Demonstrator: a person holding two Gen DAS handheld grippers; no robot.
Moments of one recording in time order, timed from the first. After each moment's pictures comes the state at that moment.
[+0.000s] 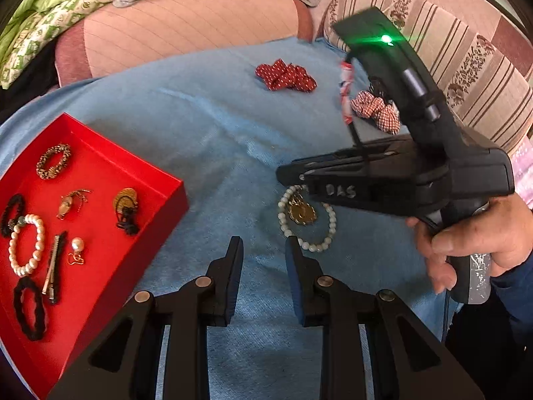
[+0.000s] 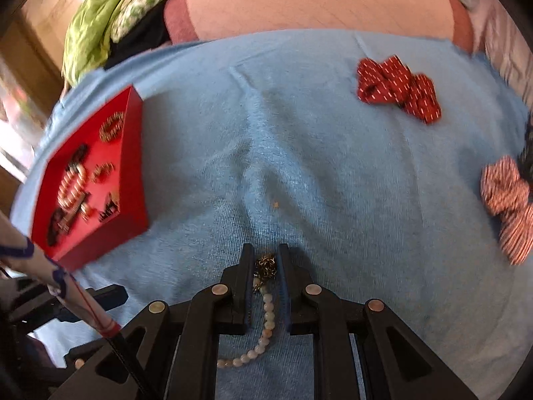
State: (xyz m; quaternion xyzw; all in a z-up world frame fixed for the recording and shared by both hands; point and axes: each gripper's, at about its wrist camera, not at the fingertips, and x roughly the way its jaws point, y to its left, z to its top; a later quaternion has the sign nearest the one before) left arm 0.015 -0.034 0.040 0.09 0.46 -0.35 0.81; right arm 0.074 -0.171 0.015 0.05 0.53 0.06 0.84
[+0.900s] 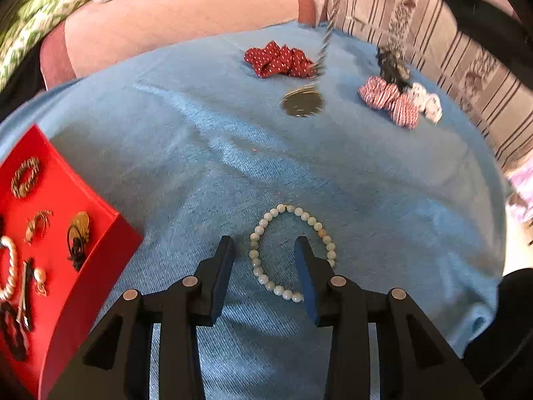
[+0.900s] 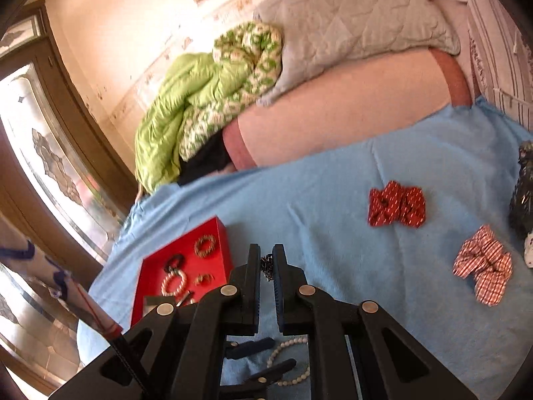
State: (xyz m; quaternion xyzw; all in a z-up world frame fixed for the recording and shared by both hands) left arm 0.036 -0.095 0.014 0.13 0.47 -0.32 0.81; right arm 0.023 -0.233 0.133 0.21 0.30 0.14 0.92
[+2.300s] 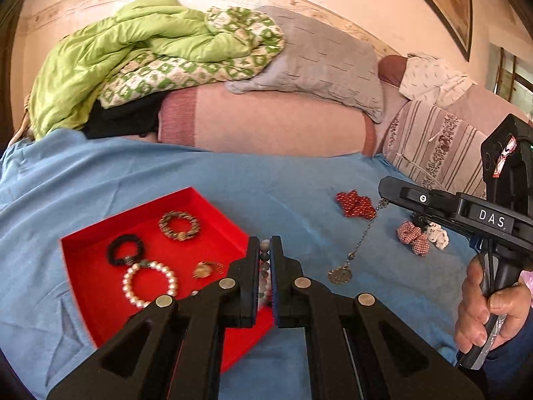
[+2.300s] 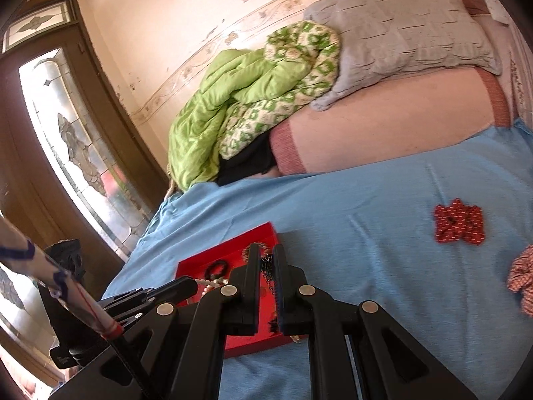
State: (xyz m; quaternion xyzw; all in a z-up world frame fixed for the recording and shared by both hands) left arm 0.037 0.088 0.136 -0.03 0.32 -0.23 0.92; right arm 0.037 -0.142 0.150 0.19 0.28 0.21 0.92
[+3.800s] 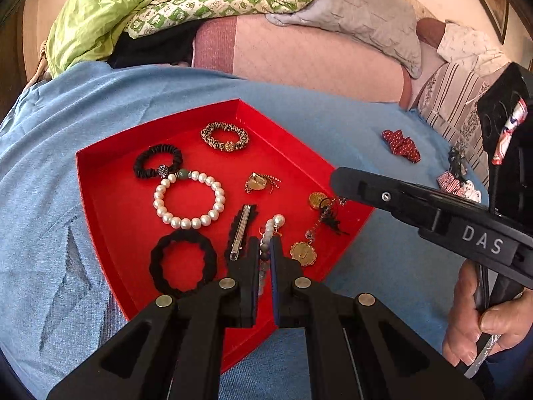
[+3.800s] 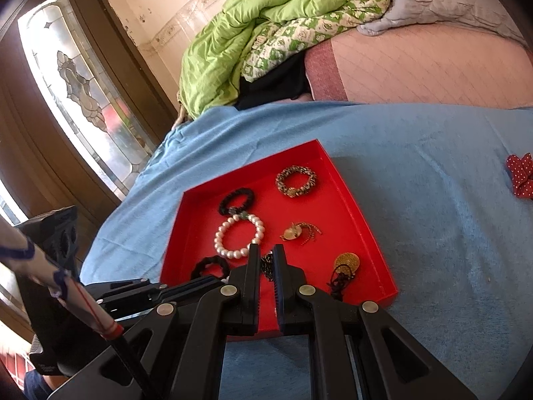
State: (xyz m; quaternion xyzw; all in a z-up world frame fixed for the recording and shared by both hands) left arm 0.041 0.122 0.060 -0.02 0.43 -0.18 0.88; right arm 0.067 -0.043 0.073 0.13 0.38 0.24 0.88
